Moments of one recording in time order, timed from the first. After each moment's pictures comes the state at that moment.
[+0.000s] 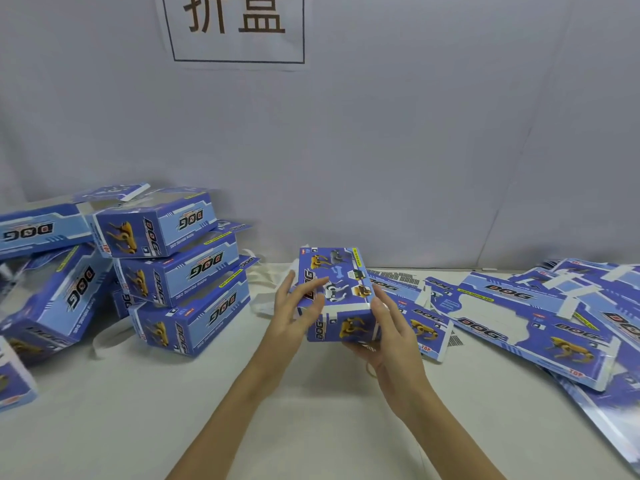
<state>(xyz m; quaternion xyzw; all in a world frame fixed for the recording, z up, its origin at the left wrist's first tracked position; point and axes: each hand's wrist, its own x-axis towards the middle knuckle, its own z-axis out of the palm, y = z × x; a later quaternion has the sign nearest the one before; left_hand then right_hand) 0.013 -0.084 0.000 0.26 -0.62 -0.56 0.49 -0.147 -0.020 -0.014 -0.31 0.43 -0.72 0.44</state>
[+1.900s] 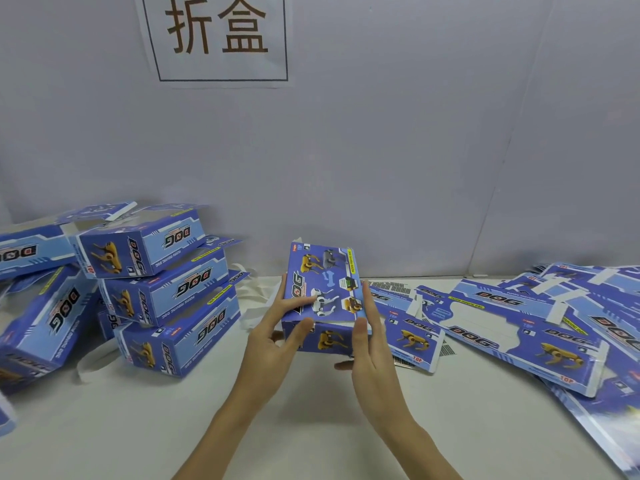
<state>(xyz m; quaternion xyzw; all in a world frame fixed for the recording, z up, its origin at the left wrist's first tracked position) 0.017 -0.088 -0.010 0.30 -0.67 -0.43 0.52 -0.129 -0.011 -0.014 -0.48 0.51 -0.65 0.29</state>
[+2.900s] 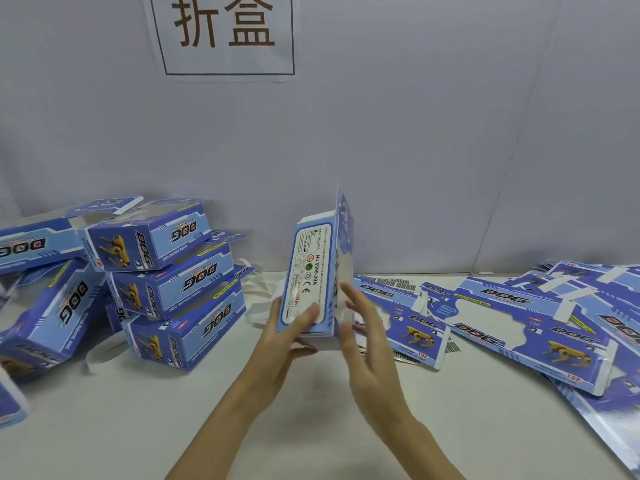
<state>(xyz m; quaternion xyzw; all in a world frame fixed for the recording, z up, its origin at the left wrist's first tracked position) 0.013 -0.081 0.003 0.28 -0.54 -0.65 0.46 -0.121 -0.004 -0.014 -0.57 0.46 -0.65 0.18</state>
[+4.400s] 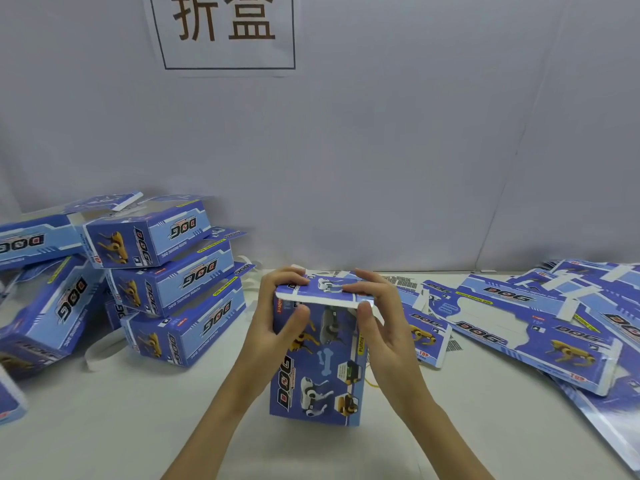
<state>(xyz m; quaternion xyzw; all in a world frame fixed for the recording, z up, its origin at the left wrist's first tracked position) 0.027 -0.077 0.017 0.18 -0.64 -0.50 0.56 -0.141 -0.004 0.014 -0.57 0.42 -0.67 0.21</state>
